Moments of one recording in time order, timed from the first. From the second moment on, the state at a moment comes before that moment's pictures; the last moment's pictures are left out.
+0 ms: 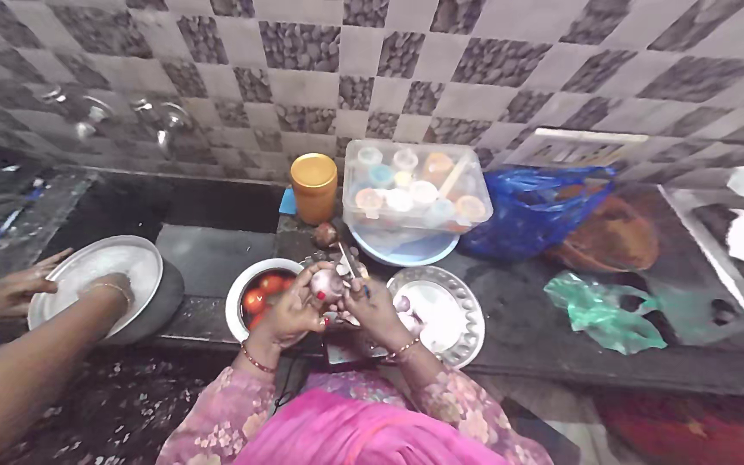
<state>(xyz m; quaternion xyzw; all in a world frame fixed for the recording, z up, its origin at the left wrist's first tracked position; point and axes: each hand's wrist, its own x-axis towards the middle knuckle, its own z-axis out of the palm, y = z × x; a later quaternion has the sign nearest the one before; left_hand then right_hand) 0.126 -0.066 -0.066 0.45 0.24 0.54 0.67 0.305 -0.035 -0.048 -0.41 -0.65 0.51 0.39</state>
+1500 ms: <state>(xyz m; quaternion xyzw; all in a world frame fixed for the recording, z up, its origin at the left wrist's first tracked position) 0.304 0.055 -0.048 0.85 0.40 -0.28 0.22 0.519 -0.186 -0.070 -0.73 -0.45 0.12 0.50</state>
